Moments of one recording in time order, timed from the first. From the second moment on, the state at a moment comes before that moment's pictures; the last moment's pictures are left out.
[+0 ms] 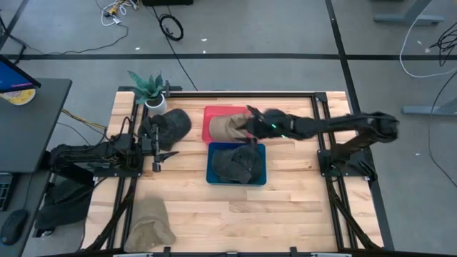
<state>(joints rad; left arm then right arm) 0.03 0.03 0.02 0.04 -0.09 0.17 -0.16 1.42 0.86 0.15 -0.06 -0.16</state>
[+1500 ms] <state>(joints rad) 0.03 0.03 0.02 0.04 -0.09 0.17 0.16 0.31 0.02 0.68 0.00 0.04</state>
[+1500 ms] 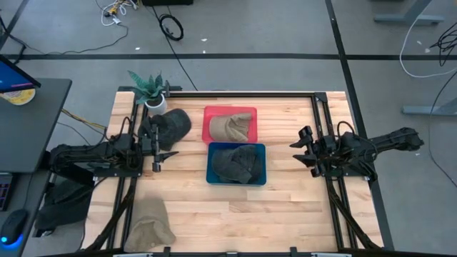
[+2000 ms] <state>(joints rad) 0.03 0.03 0.02 0.04 -0.09 0.17 0.16 0.11 0.02 0.25 0.02 0.02</state>
